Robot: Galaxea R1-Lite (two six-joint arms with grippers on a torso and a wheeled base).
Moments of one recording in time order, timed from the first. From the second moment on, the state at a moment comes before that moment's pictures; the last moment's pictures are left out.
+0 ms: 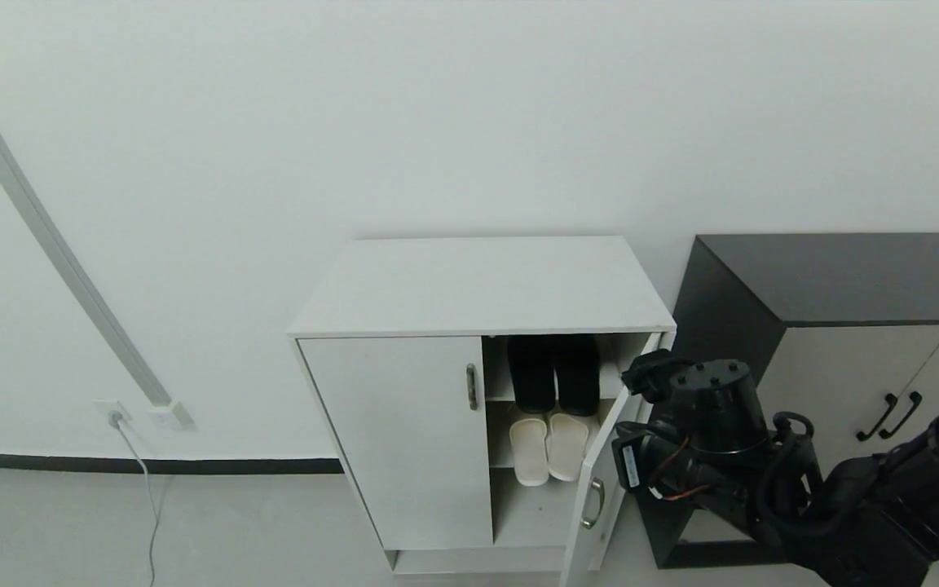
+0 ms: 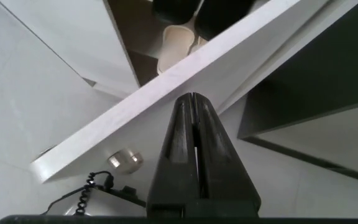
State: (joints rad) left arm 0.00 0.00 0.00 0.01 -0.01 -0.01; right arm 0.68 1.91 -0.70 -0.73 -0.32 0.11
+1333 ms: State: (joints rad) left arm 0.00 0.00 0.00 0.01 -0.01 -0.01; right arm 0.61 2.32 -1.02 -1.00 -0.31 0.10
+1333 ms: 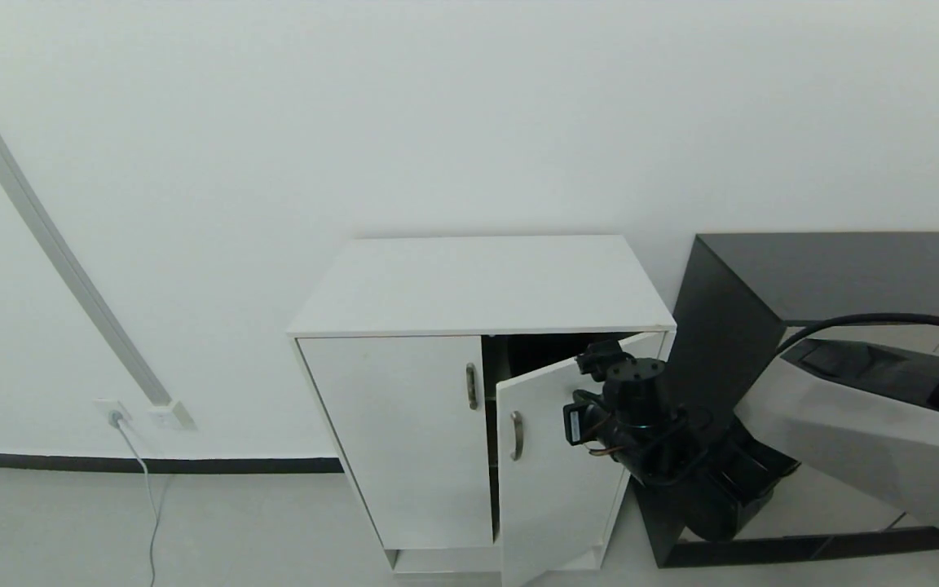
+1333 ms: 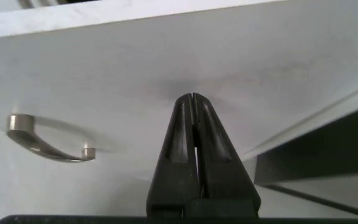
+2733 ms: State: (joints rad) left arm 0.00 0.00 0.00 0.01 -0.01 -0.01; right arm 0.54 2.45 -1.23 -0.99 -0.31 0.07
